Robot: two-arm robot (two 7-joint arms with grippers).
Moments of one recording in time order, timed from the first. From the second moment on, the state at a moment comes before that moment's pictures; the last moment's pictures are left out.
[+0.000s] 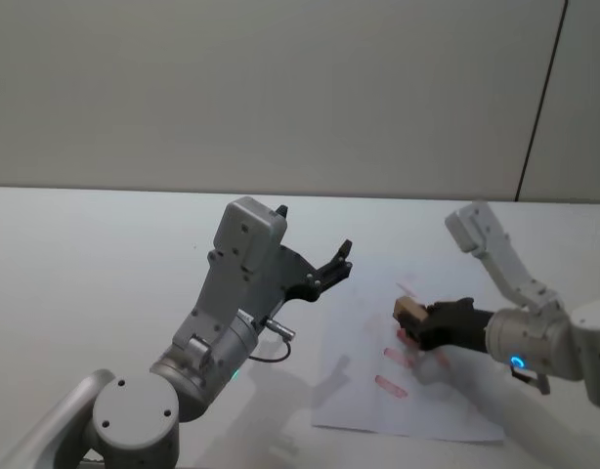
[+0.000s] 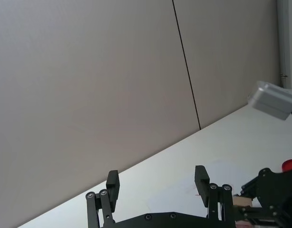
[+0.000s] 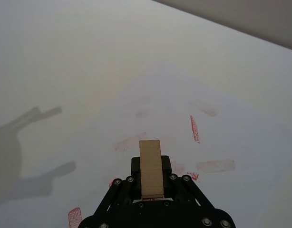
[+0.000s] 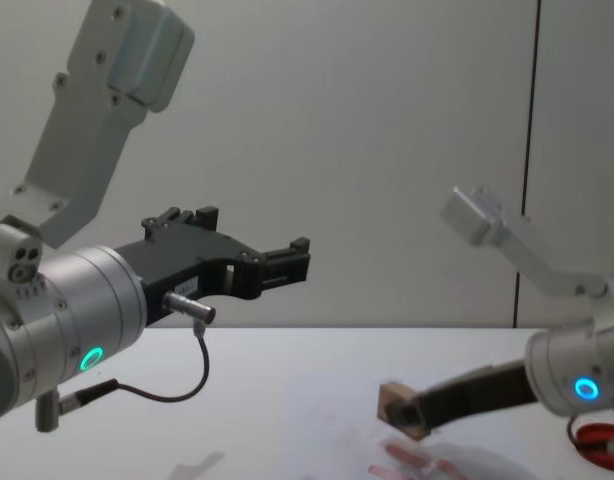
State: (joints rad) left arm -0.24 0.38 0.45 -1.63 -0.20 0.01 -0.01; right arm 0.52 0.16 -0.40 -1.15 0.09 0.50 0.50
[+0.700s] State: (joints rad) left arm -0.24 0.38 0.45 -1.63 -0.20 0.01 -0.01; right arm 0.53 0.19 -0.34 -1.24 0.13 0.53 0.46
